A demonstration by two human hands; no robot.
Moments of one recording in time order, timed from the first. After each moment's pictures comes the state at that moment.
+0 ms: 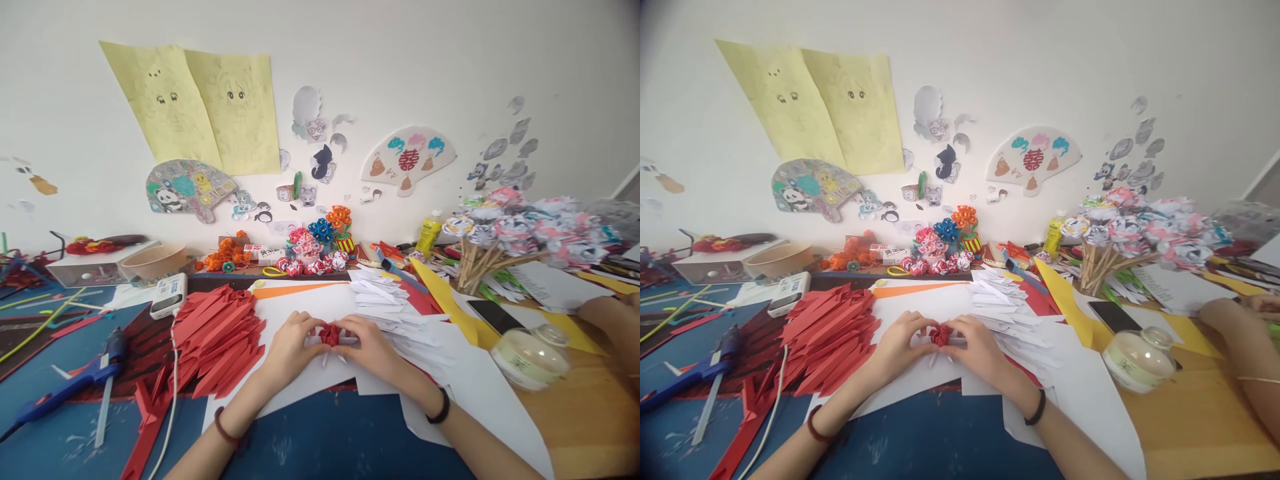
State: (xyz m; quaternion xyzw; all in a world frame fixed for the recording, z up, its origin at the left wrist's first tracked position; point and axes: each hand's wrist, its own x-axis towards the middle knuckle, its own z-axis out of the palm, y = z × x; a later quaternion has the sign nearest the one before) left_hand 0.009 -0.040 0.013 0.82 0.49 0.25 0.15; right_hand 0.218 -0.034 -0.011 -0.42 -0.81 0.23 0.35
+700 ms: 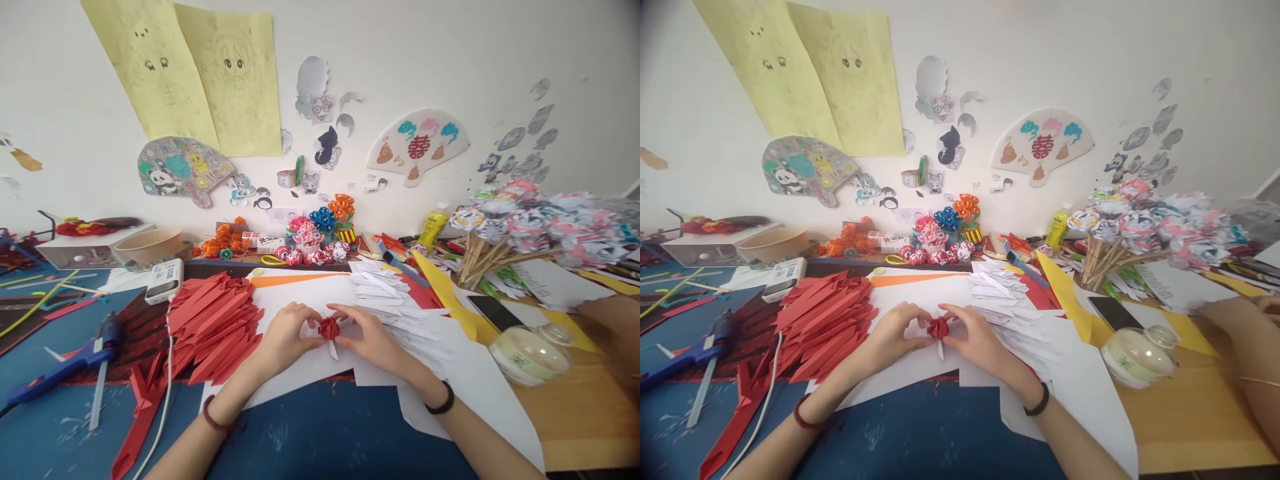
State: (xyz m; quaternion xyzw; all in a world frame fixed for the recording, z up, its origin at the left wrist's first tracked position) left_hand 0.002 -0.042 0.026 0.82 0.48 0.24 0.20; right_hand 0.222 -0.037 -0.002 -0.40 -0.79 0.30 0.36
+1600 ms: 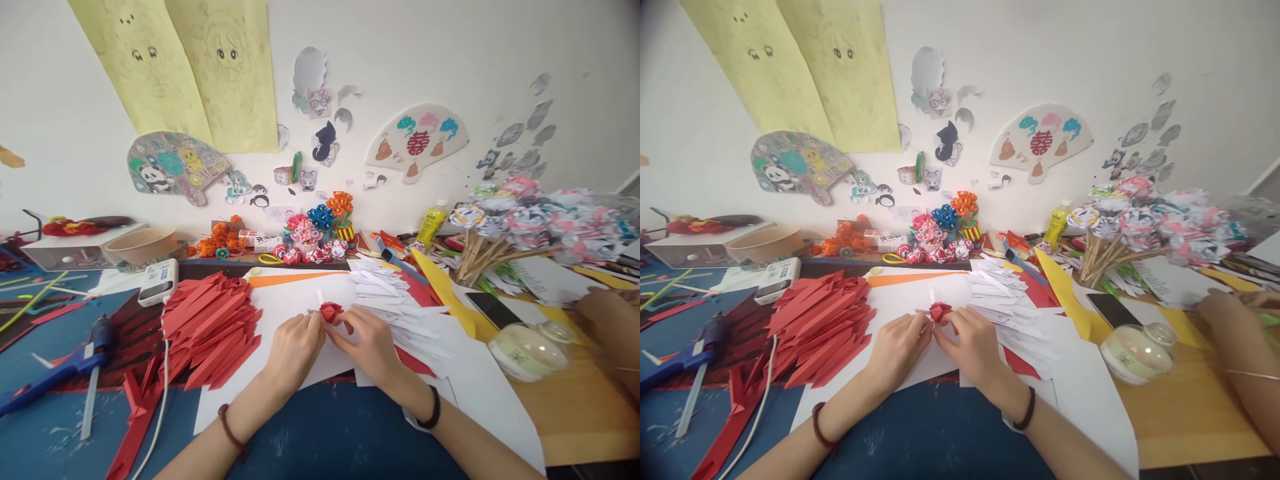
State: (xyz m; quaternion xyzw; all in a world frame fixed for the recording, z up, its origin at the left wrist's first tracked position) left_hand 0.024 -0.055 -0.003 0.82 0.50 0.23 -0.14; right_hand 0.200 -0.053 -0.003 -0.45 -0.79 0.02 0.42
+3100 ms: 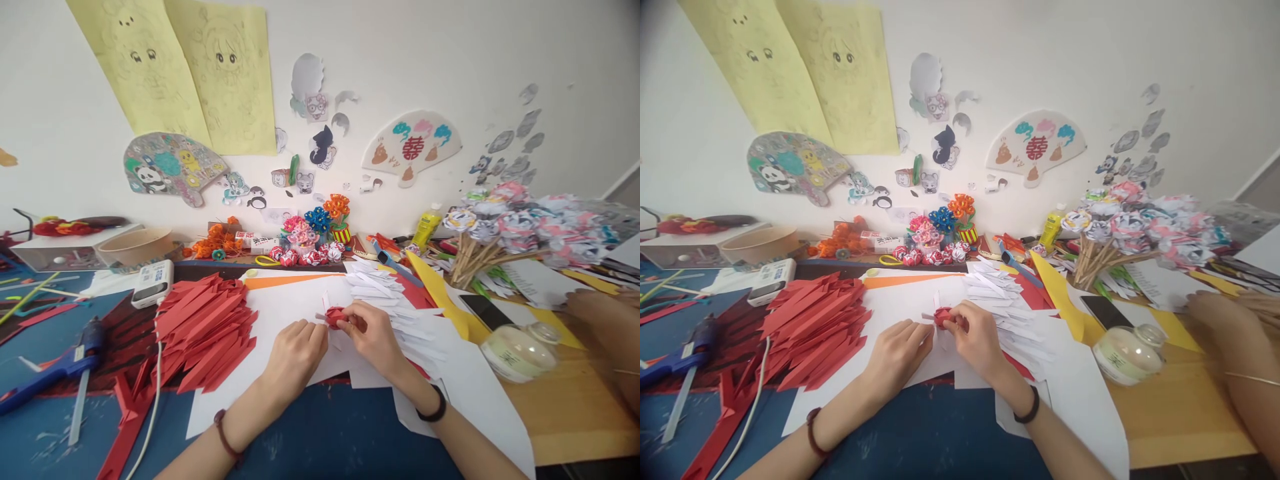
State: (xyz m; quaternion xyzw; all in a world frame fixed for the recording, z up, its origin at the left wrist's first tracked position) left_hand 0.032 -0.062 0.001 0.84 0.39 0.32 -0.21; right_hand 0.216 -0.043 0.011 -0.45 -0.74 0.19 0.46
